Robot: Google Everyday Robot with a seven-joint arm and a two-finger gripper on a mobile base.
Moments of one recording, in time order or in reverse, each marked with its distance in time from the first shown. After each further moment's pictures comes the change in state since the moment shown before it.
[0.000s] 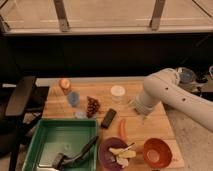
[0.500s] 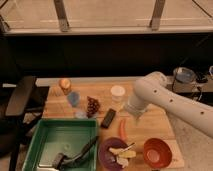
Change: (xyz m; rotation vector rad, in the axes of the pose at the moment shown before) arm -0.035 -0.027 0.052 -0.012 -0.066 -0.298
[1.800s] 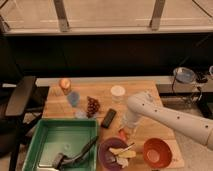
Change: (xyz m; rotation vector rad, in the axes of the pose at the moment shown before) arm 0.004 0.039 0.117 -0.063 -0.116 0.059
